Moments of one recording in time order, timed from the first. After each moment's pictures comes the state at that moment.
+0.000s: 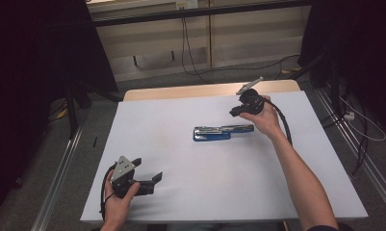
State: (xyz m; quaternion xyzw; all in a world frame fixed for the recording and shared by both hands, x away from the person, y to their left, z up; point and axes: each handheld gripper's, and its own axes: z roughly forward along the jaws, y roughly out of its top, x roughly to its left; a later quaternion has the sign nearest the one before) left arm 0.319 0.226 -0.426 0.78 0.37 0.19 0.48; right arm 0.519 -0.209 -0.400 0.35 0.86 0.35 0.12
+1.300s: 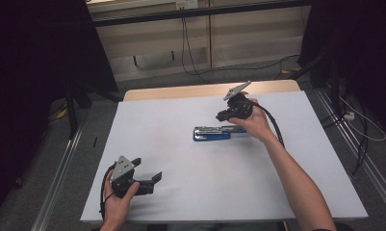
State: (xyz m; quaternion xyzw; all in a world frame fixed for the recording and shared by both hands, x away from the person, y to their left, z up) left arm 0.320 0.227 -0.426 0.78 0.37 0.19 0.48; right arm 0.506 -0.170 -0.395 0.28 0.87 0.38 0.10
